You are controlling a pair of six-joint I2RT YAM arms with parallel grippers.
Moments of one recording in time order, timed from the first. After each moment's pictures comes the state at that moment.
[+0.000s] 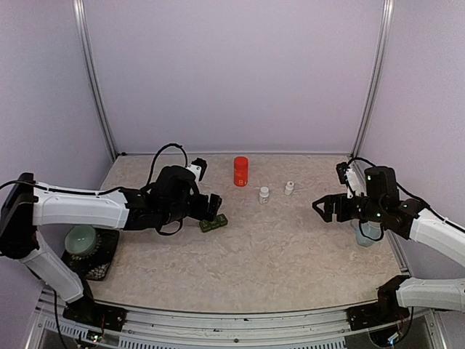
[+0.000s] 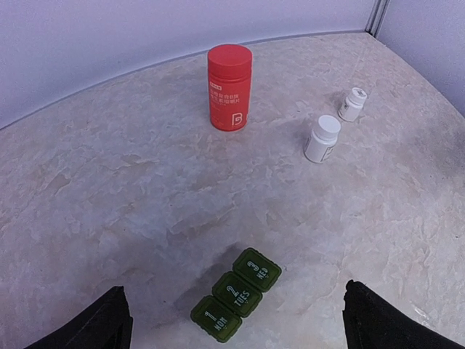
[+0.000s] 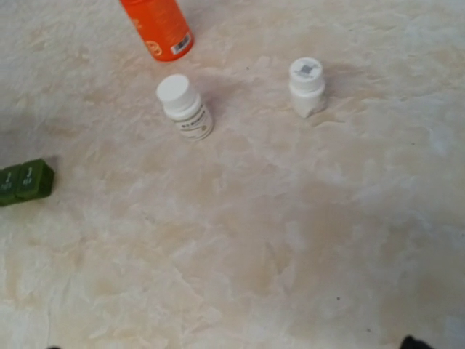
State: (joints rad) left arm -0.92 1.54 0.95 0.03 -0.40 -0.29; right arm 0.41 0.94 0.62 -0.24 -0.14 0.22
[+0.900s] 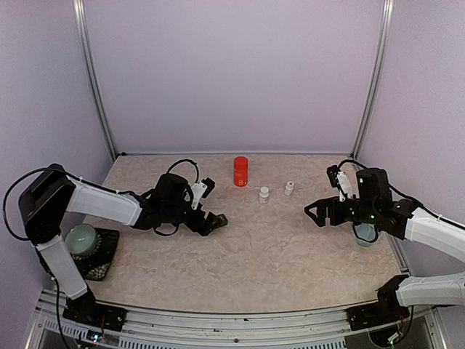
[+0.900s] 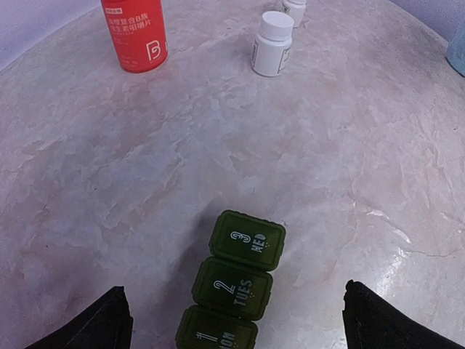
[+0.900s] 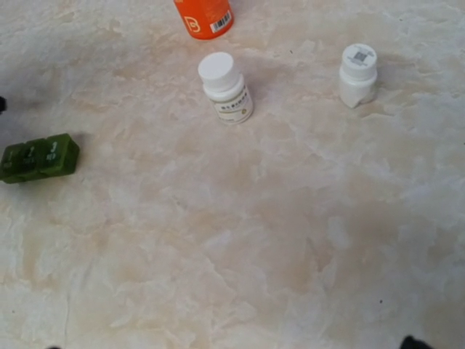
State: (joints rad) left arm -0.72 1.73 0.87 0.23 0.10 0.01; right arm 0.48 1.00 0.61 -0.19 -0.16 0.21
